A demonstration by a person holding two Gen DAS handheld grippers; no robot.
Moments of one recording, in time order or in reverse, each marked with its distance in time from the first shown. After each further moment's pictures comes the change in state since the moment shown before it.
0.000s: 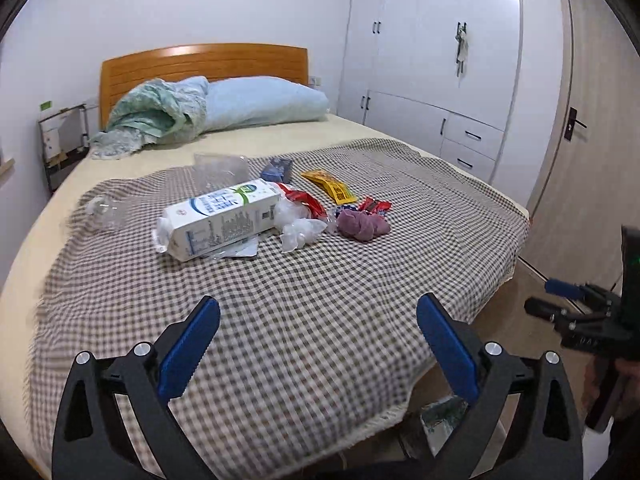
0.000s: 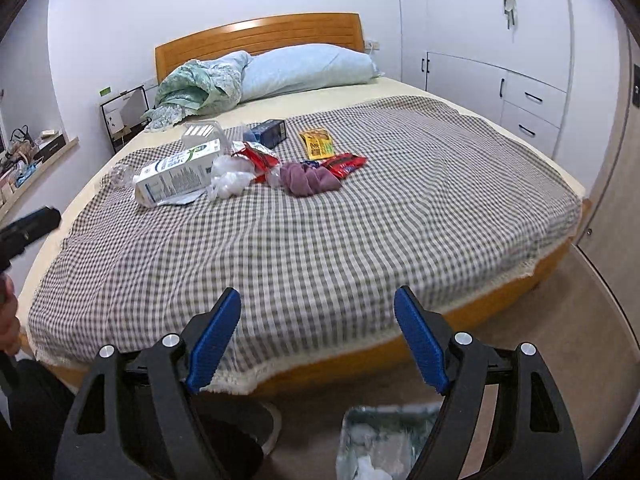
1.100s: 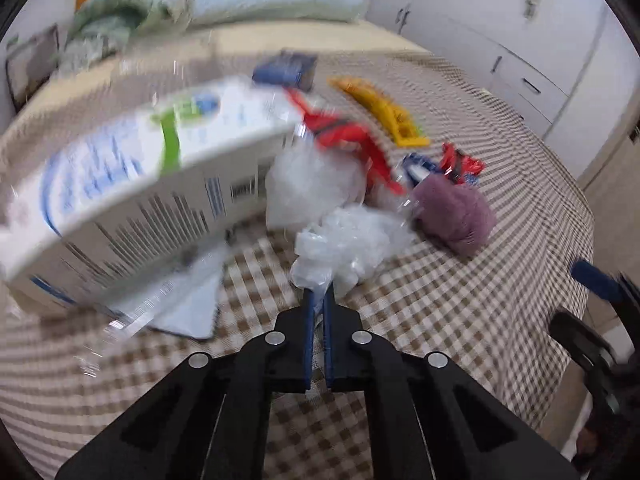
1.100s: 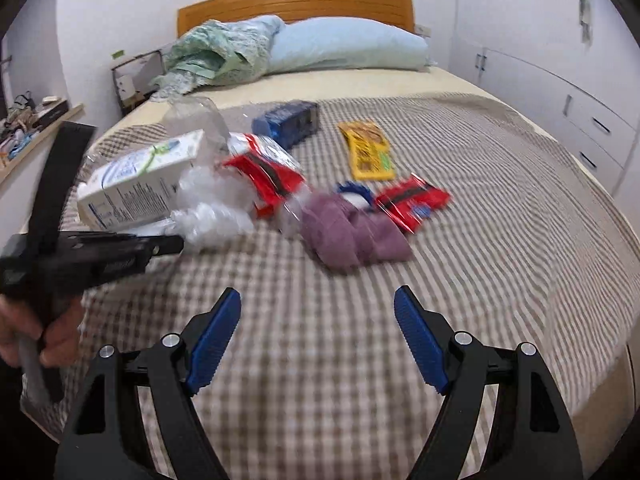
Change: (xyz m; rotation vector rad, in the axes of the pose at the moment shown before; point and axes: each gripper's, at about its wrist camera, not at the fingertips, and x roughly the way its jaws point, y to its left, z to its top) left arm 0.279 0.048 0.066 -0.082 0.323 -0.001; right arm 0.206 0.038 0.111 -0.141 0.069 0.093
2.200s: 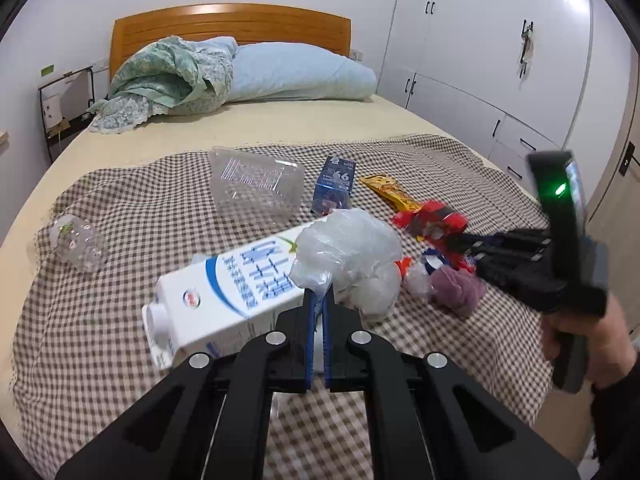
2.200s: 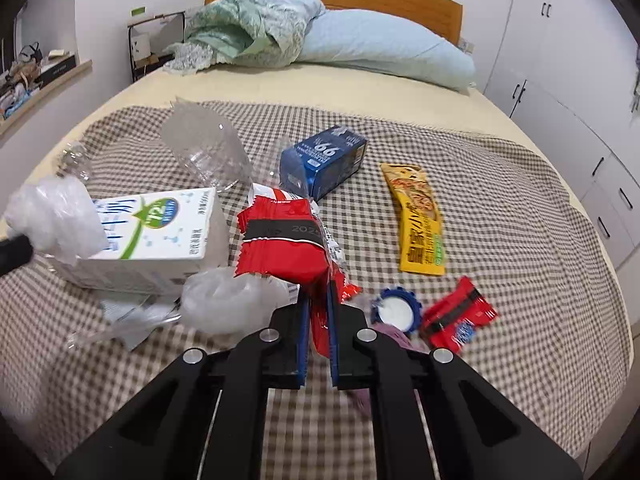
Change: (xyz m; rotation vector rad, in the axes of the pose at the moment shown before) left arm -0.118 0.057 0.018 -0.031 -0.218 0.055; right arm 0.039 0.046 0.106 -0.128 0.067 -0.012
